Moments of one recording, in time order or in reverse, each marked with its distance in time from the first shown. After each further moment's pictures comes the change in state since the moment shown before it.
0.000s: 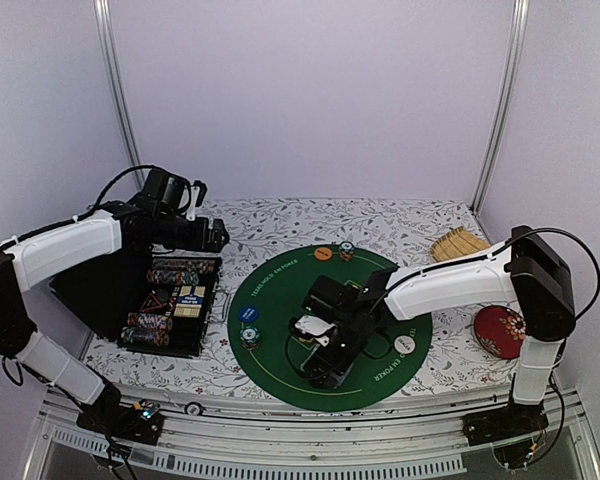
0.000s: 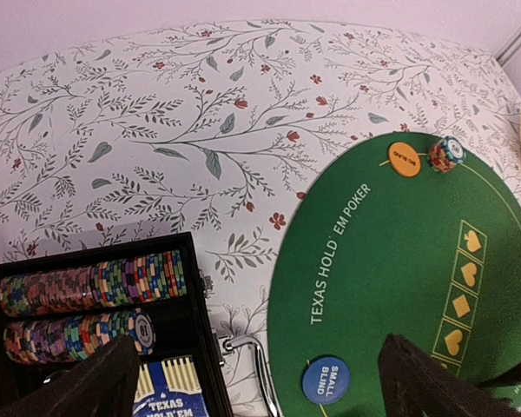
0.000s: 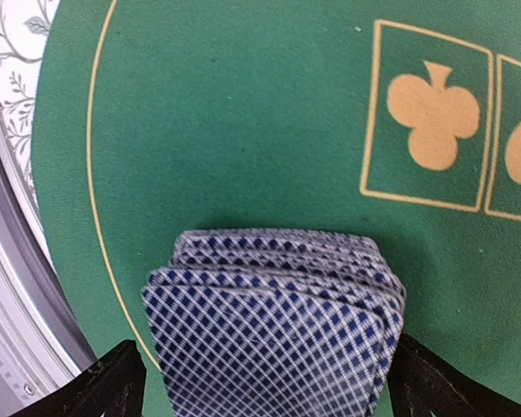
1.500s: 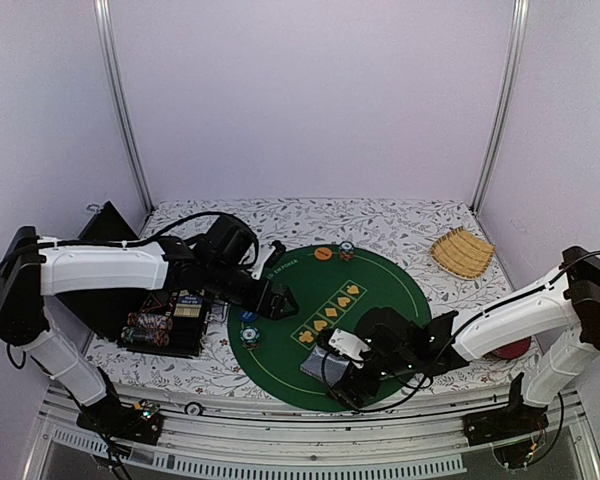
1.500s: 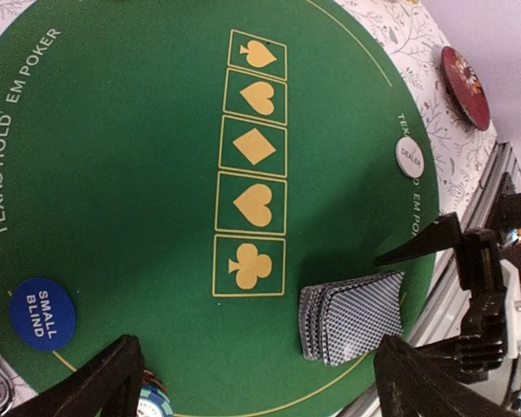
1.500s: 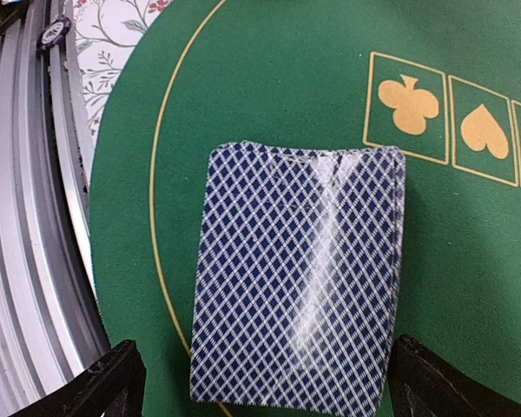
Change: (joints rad) left arm -0.400 0.118 -0.078 0.079 0.272 -0.150; right arm 0.072 -0.362 -0.590 0.634 0.073 -0.053
